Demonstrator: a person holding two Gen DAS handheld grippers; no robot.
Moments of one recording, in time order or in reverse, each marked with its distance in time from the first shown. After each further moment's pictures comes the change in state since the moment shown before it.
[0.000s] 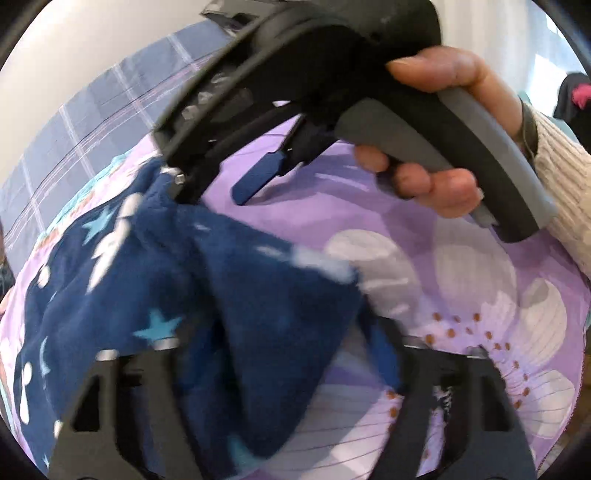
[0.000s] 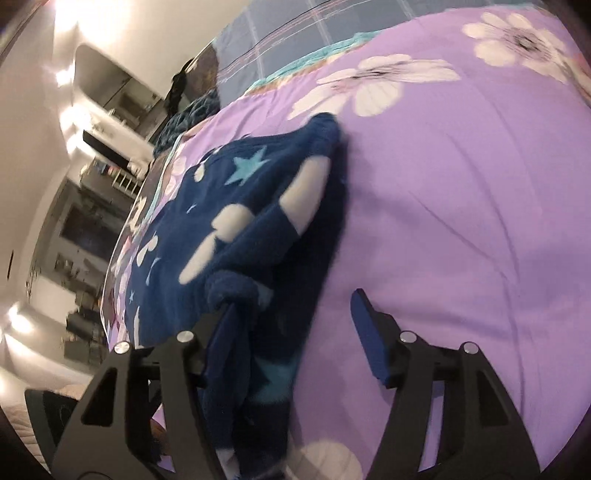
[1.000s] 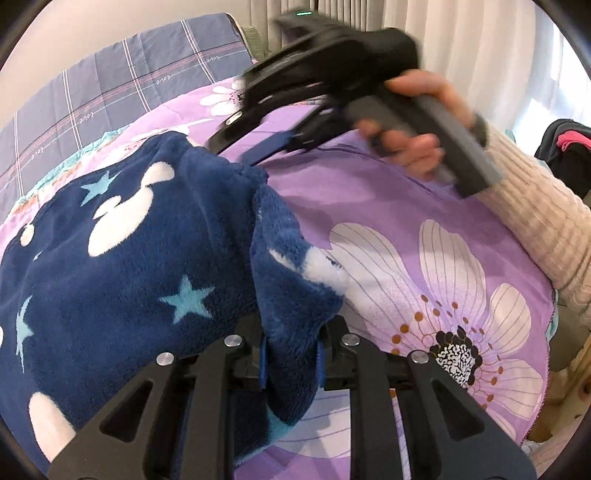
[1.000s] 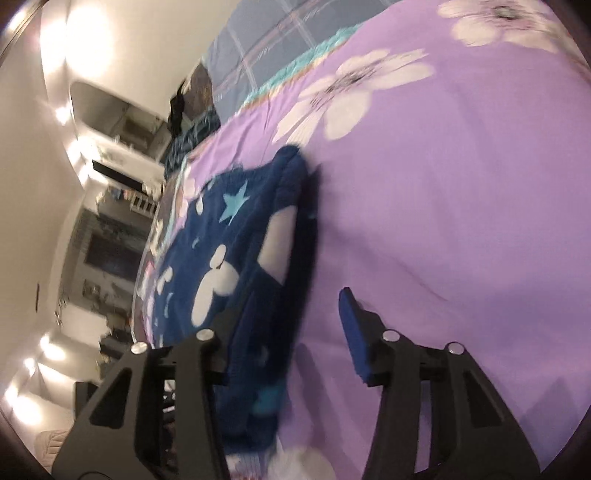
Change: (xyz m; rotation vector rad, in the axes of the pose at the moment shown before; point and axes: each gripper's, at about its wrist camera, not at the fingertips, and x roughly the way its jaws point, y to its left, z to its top) left arm -0.007 0.031 -0.012 -0.113 -0.033 -0.161; right arm -0.002 -0.037 0.030 0.122 0.029 0.103
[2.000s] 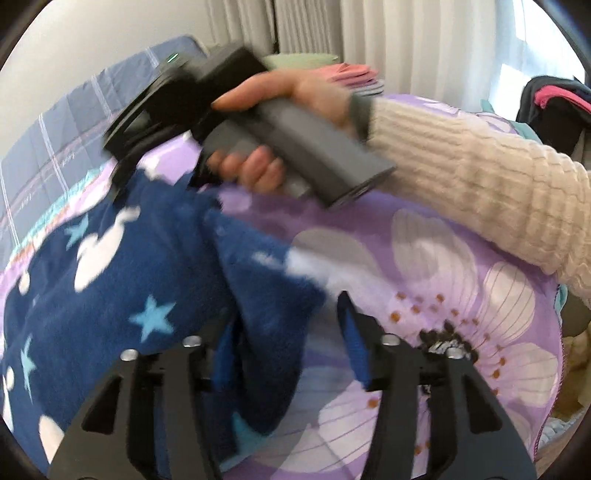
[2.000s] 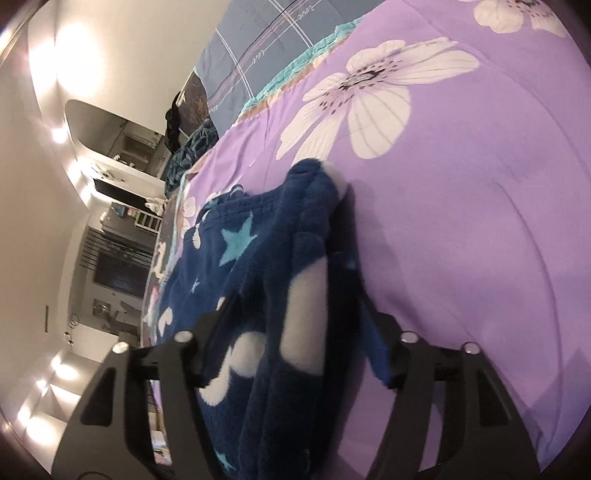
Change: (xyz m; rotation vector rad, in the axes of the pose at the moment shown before) left arm 0.003 -0.038 0.002 0.190 -0.047 0.019; right arm 0.048 0.005 0.027 0.073 -0.058 0.030
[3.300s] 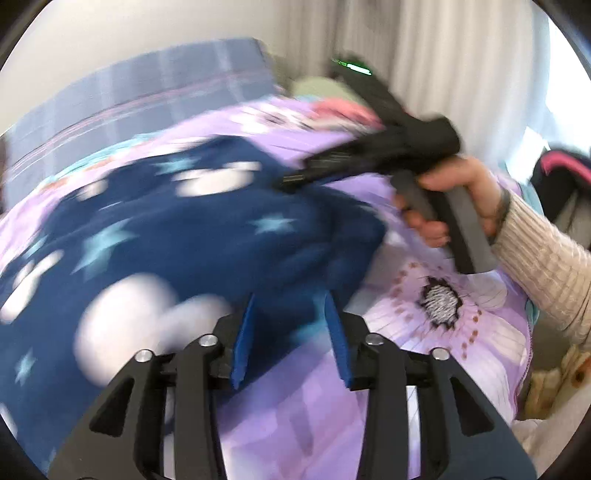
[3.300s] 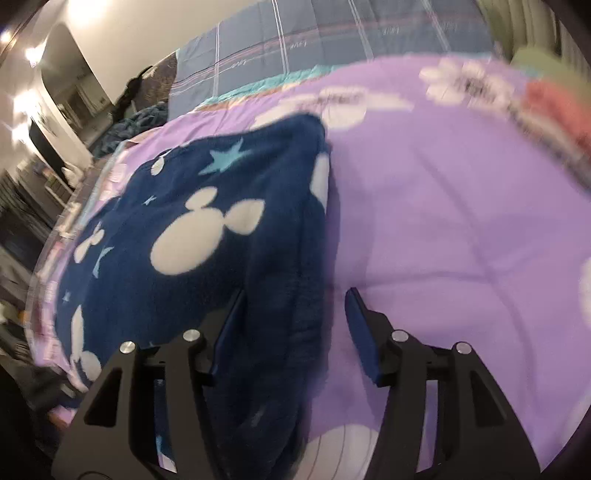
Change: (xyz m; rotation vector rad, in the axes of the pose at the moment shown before) left arm -0.101 0.052 -0.077 -0.312 -0.093 0.049; right arm -0.036 0.062 -0.108 -0.254 -0.179 -0.490
